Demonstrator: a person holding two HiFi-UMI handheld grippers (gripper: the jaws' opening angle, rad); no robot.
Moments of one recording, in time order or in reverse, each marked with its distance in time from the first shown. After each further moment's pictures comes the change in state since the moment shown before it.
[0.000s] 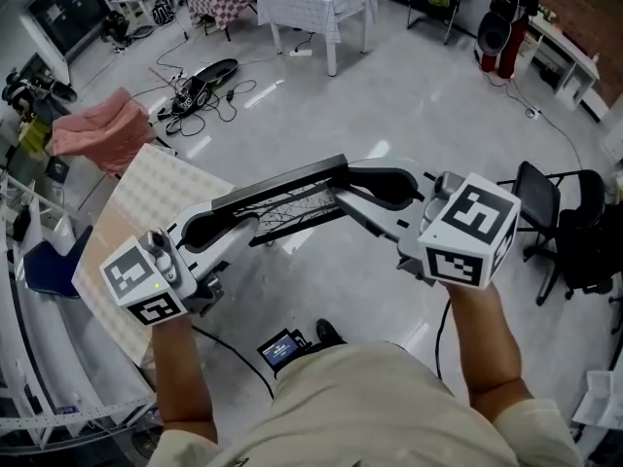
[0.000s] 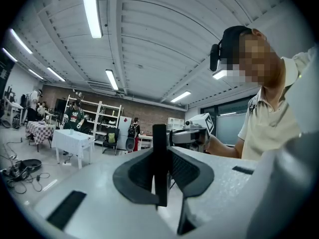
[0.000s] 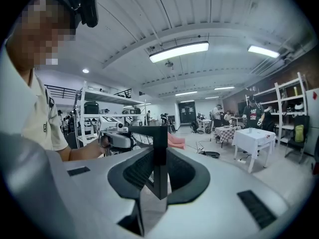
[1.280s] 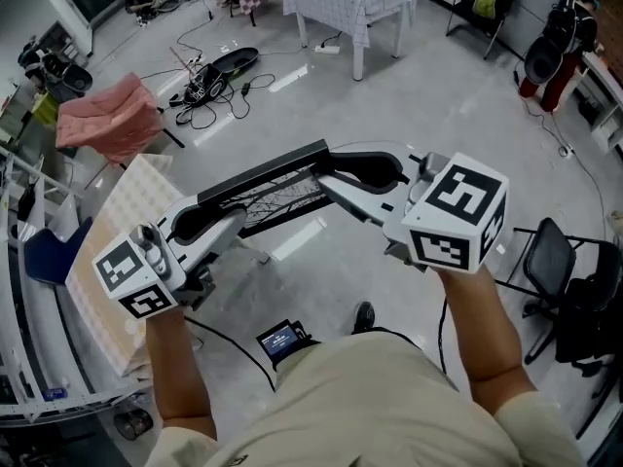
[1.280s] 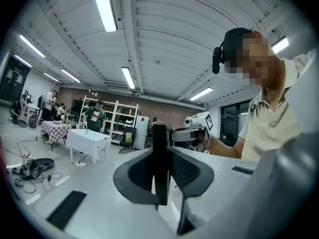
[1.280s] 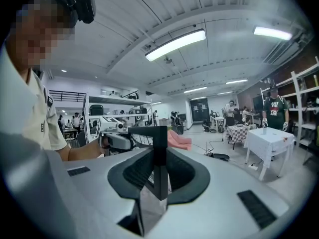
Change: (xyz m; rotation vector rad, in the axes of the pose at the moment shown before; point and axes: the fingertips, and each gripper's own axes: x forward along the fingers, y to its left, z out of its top) left arm 0.135 0.189 0.023 -0.039 0.000 0.171; right arm 0.077 -0.236 0.026 -0.018 0.022 0.171
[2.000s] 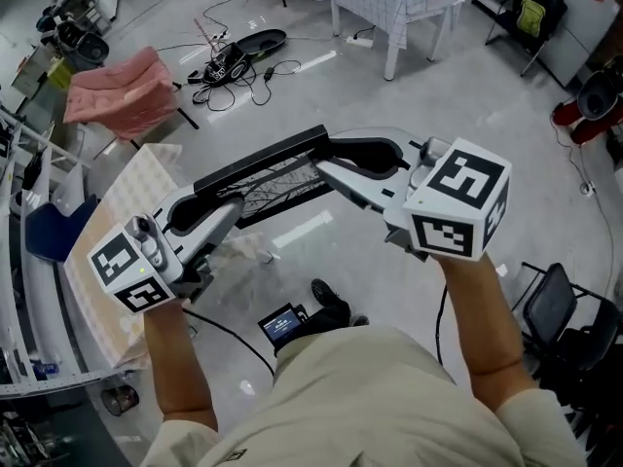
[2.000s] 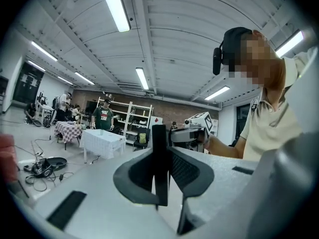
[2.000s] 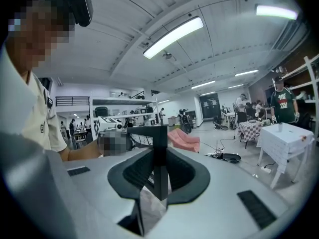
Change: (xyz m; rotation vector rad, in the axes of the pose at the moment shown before) left arm 0.081 0.155 0.019 -0.033 0.002 0.162; right arm 0.085 -0.173 0.015 0.022 0.016 0.160
